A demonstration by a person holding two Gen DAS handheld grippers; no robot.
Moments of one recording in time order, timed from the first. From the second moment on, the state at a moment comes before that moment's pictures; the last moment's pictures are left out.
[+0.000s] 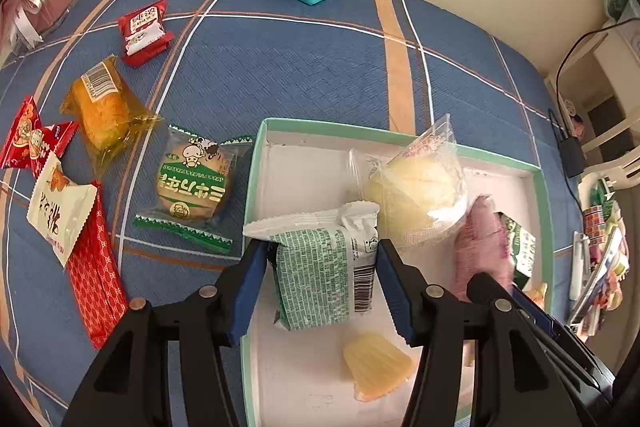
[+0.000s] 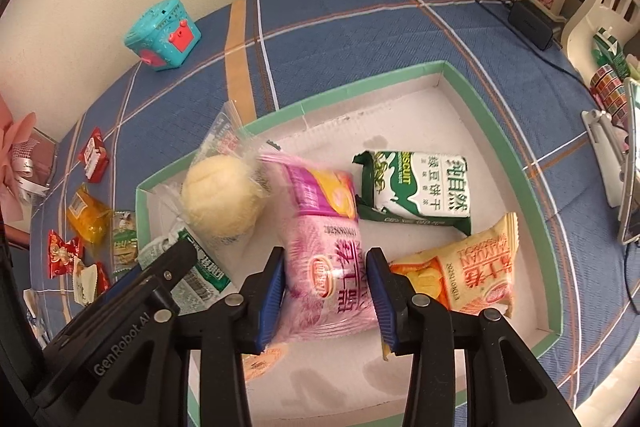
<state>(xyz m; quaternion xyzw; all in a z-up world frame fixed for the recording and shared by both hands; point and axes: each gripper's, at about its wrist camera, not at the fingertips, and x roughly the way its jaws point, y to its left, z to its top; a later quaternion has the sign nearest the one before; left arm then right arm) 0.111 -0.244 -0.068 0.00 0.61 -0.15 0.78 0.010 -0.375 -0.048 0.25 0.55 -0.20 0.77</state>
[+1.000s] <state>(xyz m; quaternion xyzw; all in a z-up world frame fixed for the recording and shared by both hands) 0.098 -0.161 0.002 0.01 0.54 -0.05 0.84 0.003 -0.342 0.005 0.21 0.50 -0.19 0.82</state>
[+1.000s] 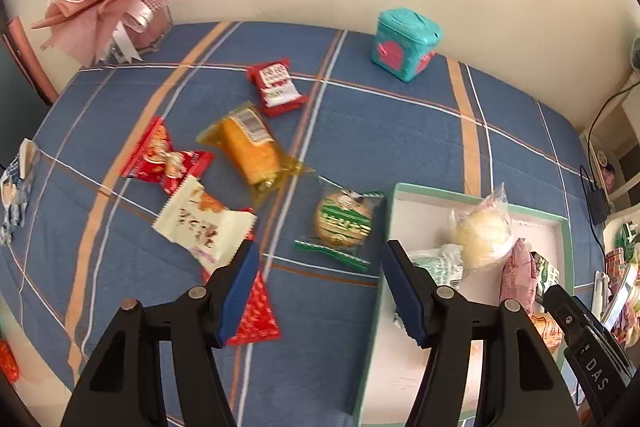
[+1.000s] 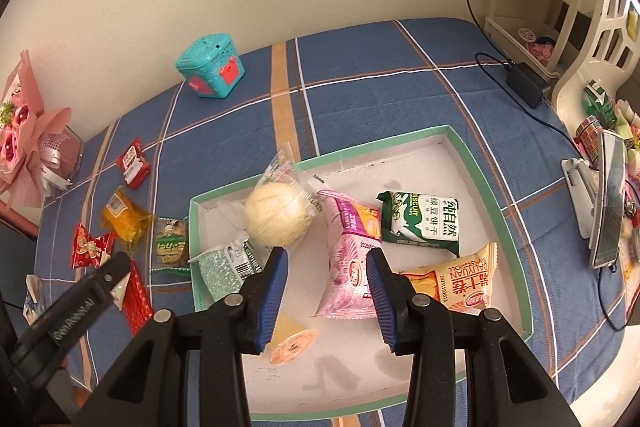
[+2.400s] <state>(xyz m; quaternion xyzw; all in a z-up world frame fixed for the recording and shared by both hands) 0.111 -0.067 0.019 -0.02 0.49 0.01 0.87 0.042 -0.262 -0.007 0.18 0.49 -0.13 0.84</state>
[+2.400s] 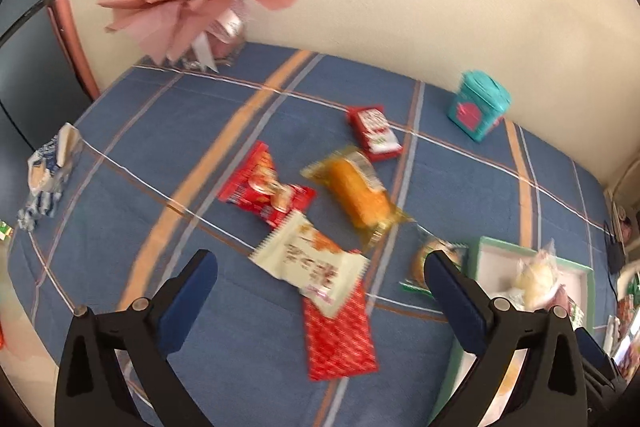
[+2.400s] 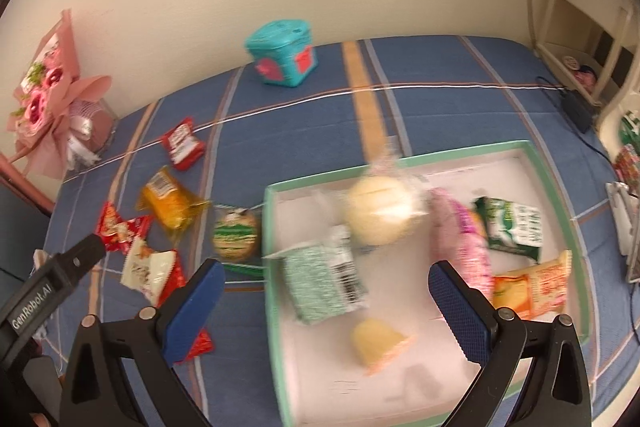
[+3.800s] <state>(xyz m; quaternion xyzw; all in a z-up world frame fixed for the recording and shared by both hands) 0.174 -0.024 -0.082 -0.09 0.61 0.05 0.78 0.103 -0.193 -0.056 0.14 0.53 -0.08 0.83</state>
